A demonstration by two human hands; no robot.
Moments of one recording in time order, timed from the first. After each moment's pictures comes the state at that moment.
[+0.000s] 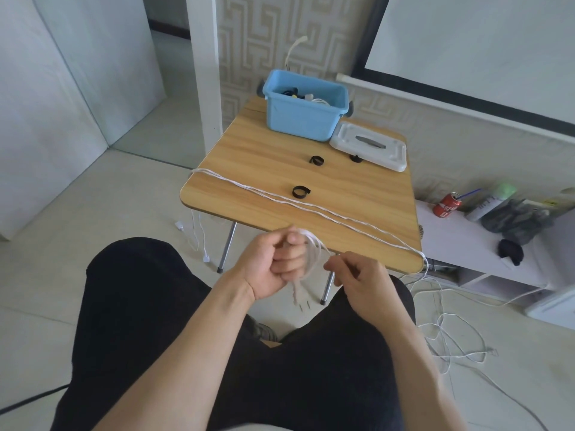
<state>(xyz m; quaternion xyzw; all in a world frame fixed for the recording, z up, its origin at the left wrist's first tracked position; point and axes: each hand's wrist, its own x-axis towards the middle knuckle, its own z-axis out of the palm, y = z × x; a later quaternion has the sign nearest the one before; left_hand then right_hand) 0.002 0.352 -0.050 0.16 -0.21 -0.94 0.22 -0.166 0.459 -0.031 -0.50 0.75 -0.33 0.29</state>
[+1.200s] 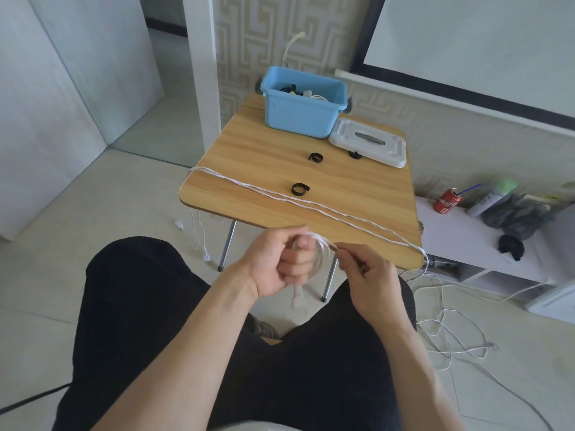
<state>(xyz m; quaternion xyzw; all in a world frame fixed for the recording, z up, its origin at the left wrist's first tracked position) -0.003 0.358 -0.029 0.20 -0.28 -0.93 0.16 -0.162 0.463 -0.035 -0.48 0.73 -0.44 0.22</state>
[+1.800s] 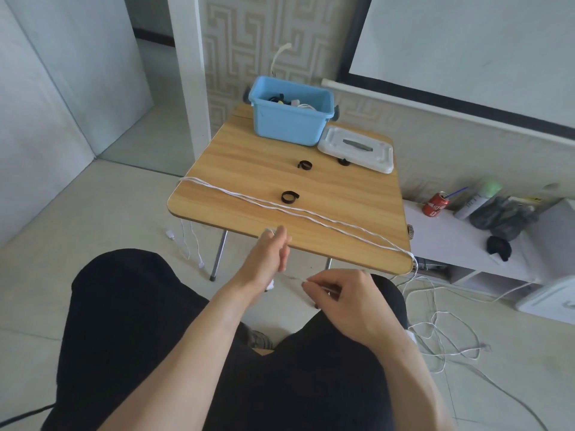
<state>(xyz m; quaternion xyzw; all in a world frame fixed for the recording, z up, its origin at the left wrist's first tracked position) -0.013 0.353 -0.056 0.45 -0.56 -0.65 0.27 -0.149 0.475 -0.011 -0.57 0.72 -0.29 0.26</state>
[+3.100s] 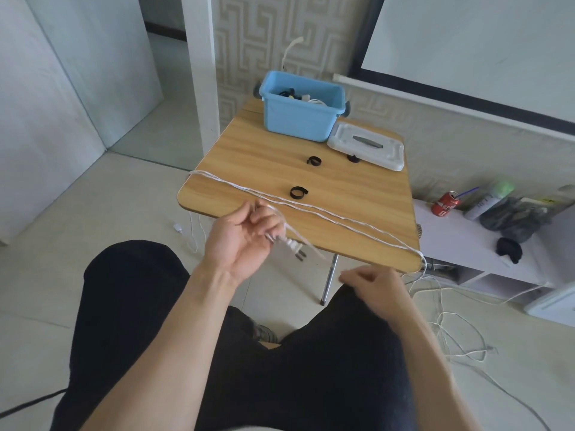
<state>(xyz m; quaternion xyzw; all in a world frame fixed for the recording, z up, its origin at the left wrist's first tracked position) 0.023 0.335 -0.024 0.15 -0.07 -0.90 0.40 -0.198 0.464 -0.046 -0.39 0.80 -0.29 0.34</state>
